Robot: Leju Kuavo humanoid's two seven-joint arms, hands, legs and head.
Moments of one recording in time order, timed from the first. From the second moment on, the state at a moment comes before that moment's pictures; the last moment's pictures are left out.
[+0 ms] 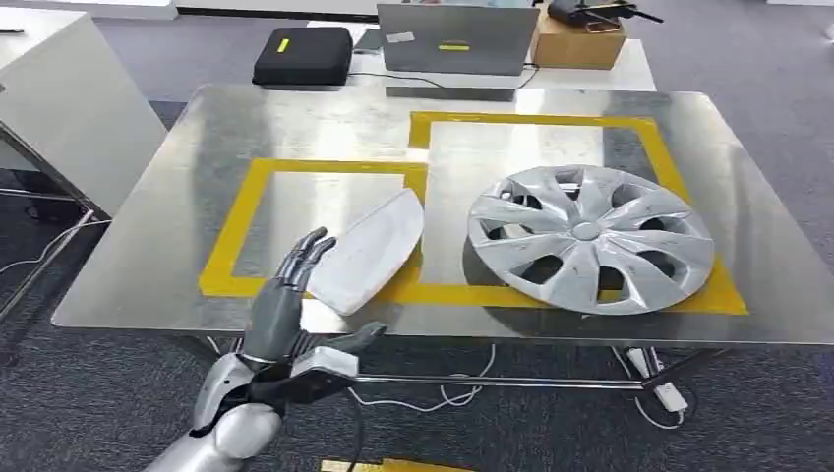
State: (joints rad) left arm -0.04 -0.06 -0.41 -1.43 -0.61 0.40 -0.36; right arm -0.12 -0.01 1.51 -0.12 -1.46 0.05 0.20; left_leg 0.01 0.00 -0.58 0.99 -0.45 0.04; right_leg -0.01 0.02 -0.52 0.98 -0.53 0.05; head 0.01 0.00
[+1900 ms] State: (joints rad) left arm 0.01 -0.18 1.06 -0.65 -0.48 0.24 -0.49; right arm -0.10 0.01 1.48 -0.11 -1.51 0.06 0.22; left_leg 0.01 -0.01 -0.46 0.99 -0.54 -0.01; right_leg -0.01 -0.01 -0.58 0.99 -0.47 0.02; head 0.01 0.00
